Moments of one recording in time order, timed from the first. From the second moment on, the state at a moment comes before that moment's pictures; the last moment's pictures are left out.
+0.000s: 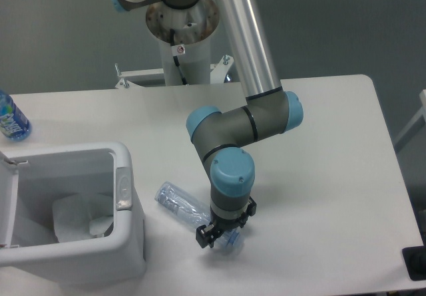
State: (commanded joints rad) arm 2.35 -2.22 -1.51 -0.88 1.52 -0.24
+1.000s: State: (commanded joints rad) arm 2.35 -2.20 -1.52 -0.88 1.54 -0.23
